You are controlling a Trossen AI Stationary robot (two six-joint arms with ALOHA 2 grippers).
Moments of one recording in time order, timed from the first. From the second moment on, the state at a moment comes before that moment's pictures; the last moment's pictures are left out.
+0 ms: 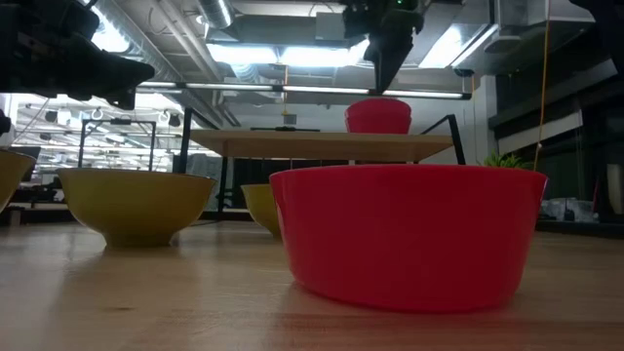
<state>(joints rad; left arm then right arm) -0.02 0.00 0.01 0.03 -0.01 0.05 -0.33 1.83 2.06 -1.50 0.14 -0.35</state>
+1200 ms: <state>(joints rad) -0.02 0.00 0.01 0.03 -0.01 0.05 -0.34 1.84 2.00 -1.48 0.14 -0.39</state>
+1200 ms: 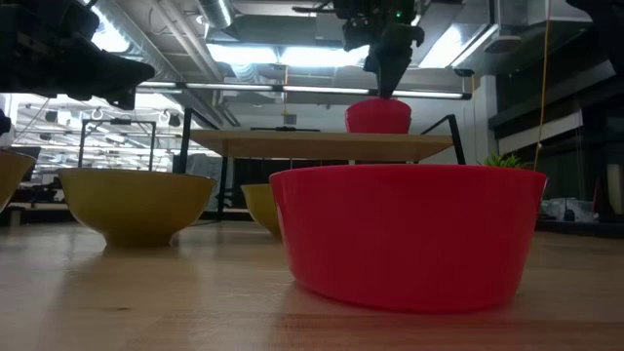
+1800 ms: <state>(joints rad) -0.02 0.00 0.01 0.03 -0.01 0.05 -0.34 1.82 2.00 -1.48 0.14 -0.39</state>
